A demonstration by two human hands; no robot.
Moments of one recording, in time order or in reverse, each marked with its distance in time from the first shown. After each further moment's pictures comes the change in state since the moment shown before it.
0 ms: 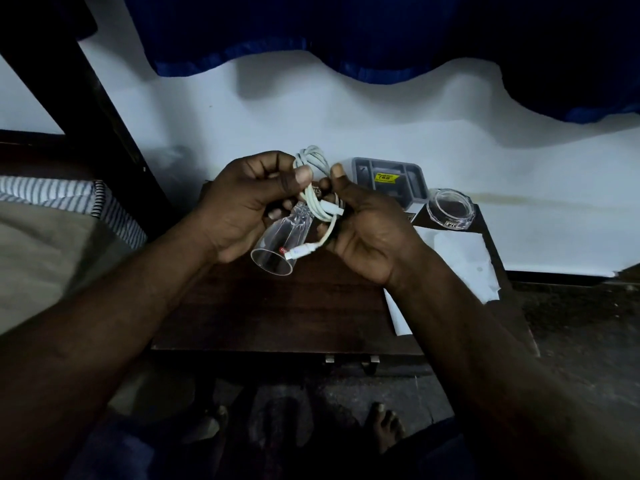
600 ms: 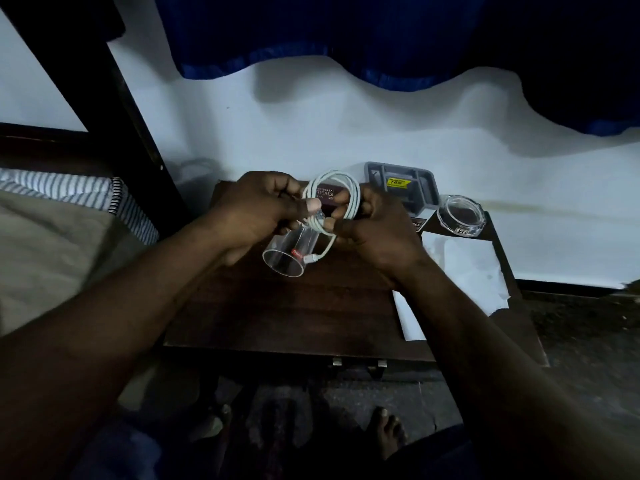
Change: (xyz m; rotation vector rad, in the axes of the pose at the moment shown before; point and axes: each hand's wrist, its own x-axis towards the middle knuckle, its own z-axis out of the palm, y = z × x) left_hand 0.002 -0.006 -0.013 0.379 0.101 -0.154; right_hand 0.017 0.014 -0.026 -0.726 0.178 -0.313
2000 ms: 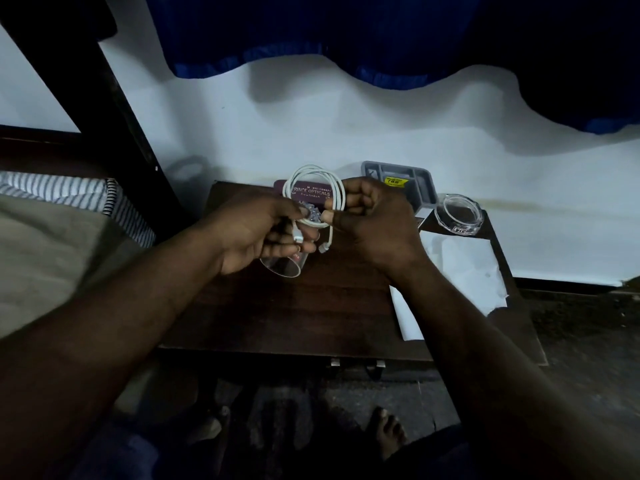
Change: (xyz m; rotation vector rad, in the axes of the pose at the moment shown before) left_hand -0.005 -0.004 0.006 -0.260 -0.065 -0.295; right_hand 0.001 -0.002 -0.003 -0.139 0.076 -0.120
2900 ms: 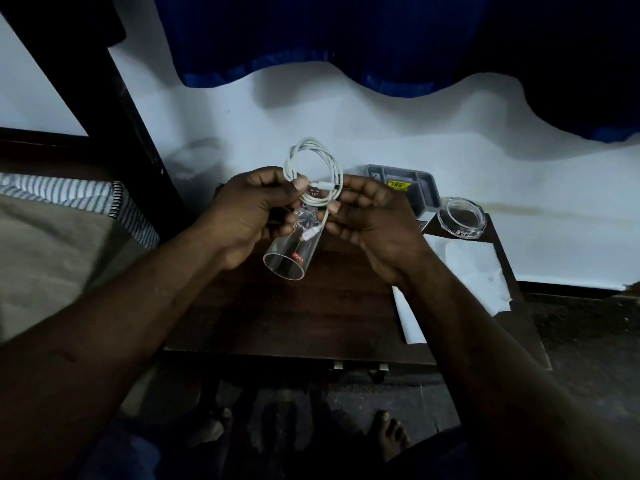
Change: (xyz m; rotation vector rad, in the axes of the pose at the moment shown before) left_hand 0.001 0.005 -0.008 -0.102 0.036 0.252; right_hand 0.003 -0.005 0.005 0.517 -0.117 0.192
